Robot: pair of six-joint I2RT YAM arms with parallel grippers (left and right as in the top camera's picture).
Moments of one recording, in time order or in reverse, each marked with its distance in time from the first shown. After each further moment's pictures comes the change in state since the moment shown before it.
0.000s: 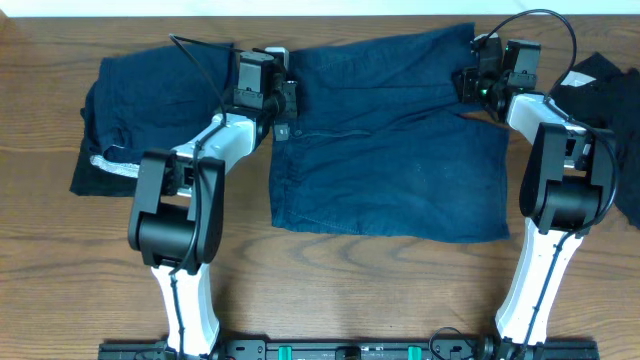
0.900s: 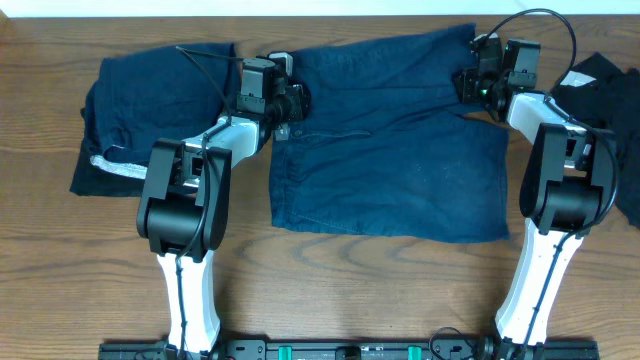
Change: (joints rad) left arm 0.004 0.071 0.001 0.098 0.145 -0.105; right arm 0.000 -0.005 0.004 -0.025 0.008 -0.003
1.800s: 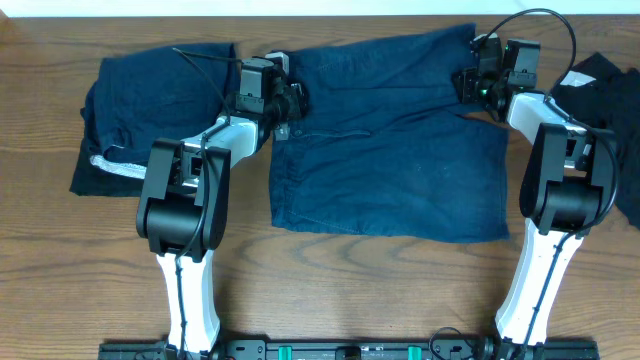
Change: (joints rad) left arm 0.006 0.000 0.000 0.001 -0.016 -0.037; right arm 0.000 -0.001 0.000 0.000 0.000 -0.003
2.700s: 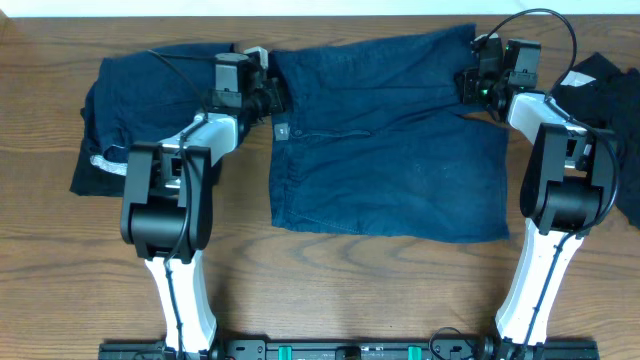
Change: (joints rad) left arm 0.095 -0.035 0.000 -0.039 0.091 -0.019; right arm 0.000 0.000 0.000 -0.003 0.008 -0.003
